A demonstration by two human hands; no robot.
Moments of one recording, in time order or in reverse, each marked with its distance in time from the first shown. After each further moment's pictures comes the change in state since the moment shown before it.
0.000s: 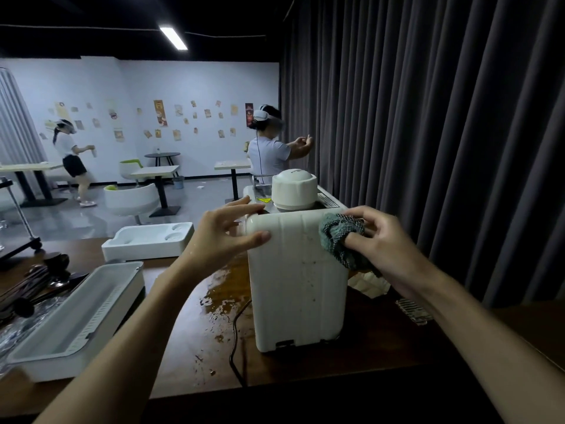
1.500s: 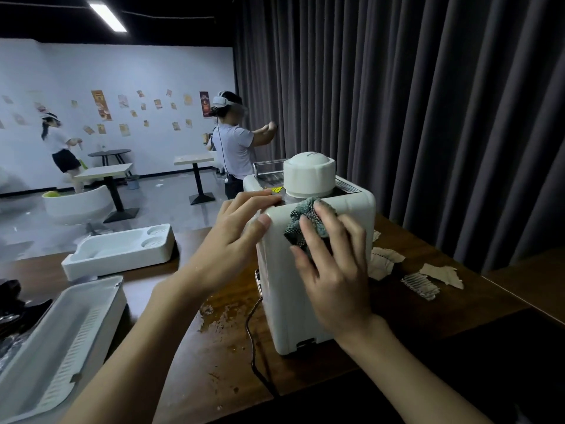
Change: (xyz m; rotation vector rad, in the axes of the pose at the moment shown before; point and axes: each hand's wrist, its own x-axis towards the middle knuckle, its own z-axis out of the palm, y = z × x) left_hand 0.000 -0.014 -0.011 0.059 -0.173 0.107; right_hand -0.007 0.054 0.128 -1.056 0.674 -0.789
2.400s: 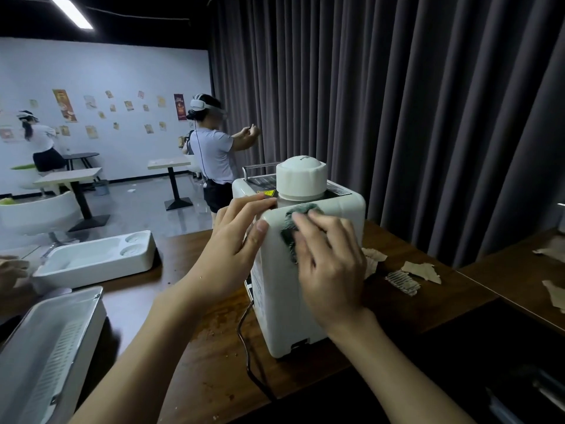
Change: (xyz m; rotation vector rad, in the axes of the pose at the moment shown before) left_hand -0.003 -0.006 0.009 0.014 0.031 0.064; right_hand 0.013 -0.012 -0.001 -0.008 0.091 0.110
